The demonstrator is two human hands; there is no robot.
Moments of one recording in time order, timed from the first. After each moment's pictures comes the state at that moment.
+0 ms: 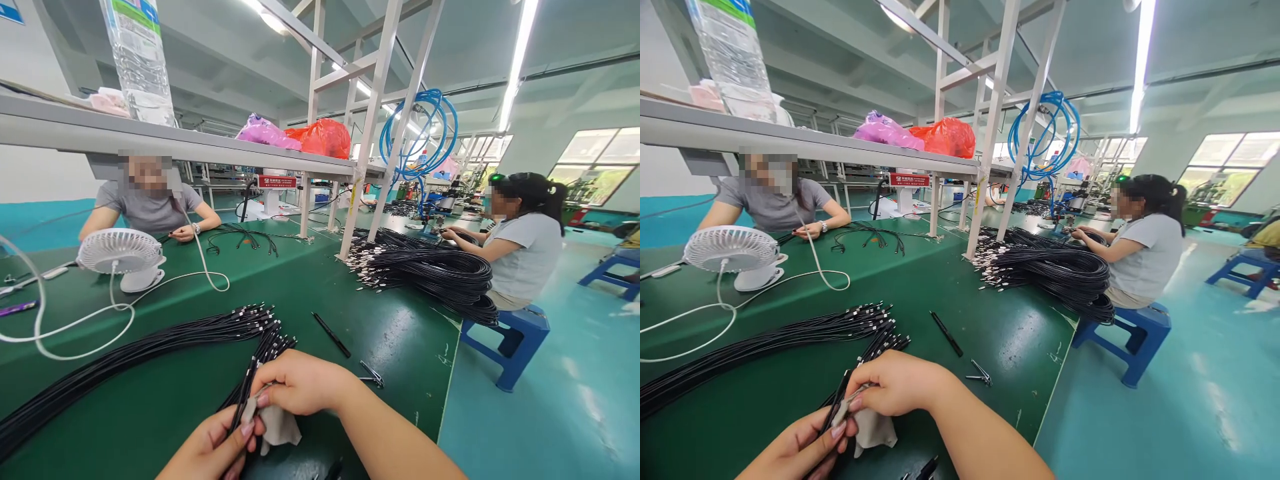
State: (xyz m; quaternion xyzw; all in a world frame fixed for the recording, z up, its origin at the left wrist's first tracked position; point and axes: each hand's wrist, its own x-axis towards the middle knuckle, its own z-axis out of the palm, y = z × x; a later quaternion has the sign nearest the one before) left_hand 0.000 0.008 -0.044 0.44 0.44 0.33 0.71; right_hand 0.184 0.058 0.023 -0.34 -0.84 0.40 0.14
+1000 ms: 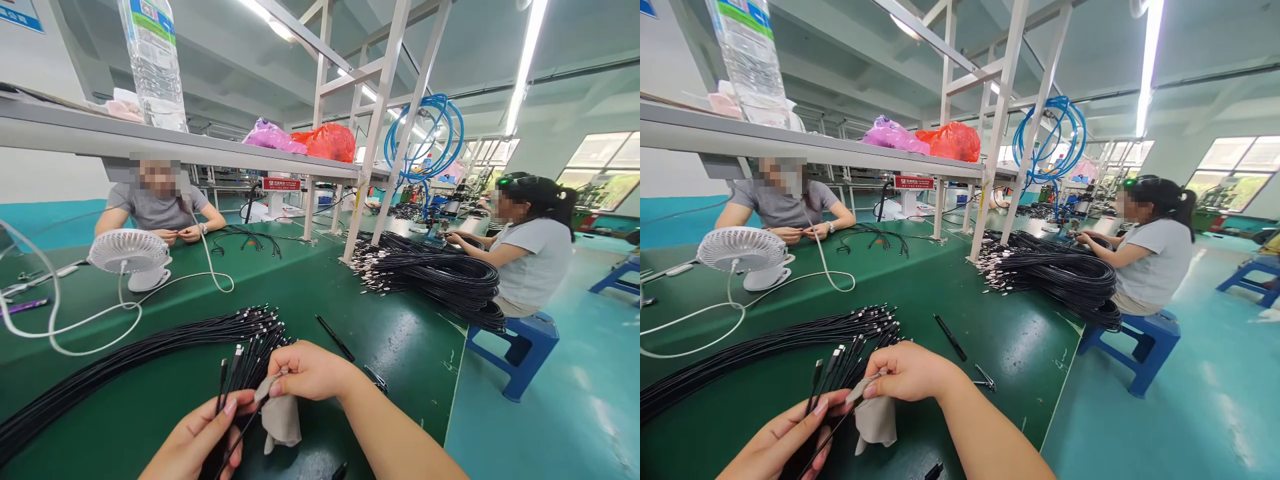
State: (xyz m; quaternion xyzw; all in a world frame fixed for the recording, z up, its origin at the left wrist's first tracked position) left_hand -0.006 0.006 -0.003 0.40 0.51 0.39 0.65; right_hand 0.196 0.071 0.018 -0.36 -0.79 0.46 0.20
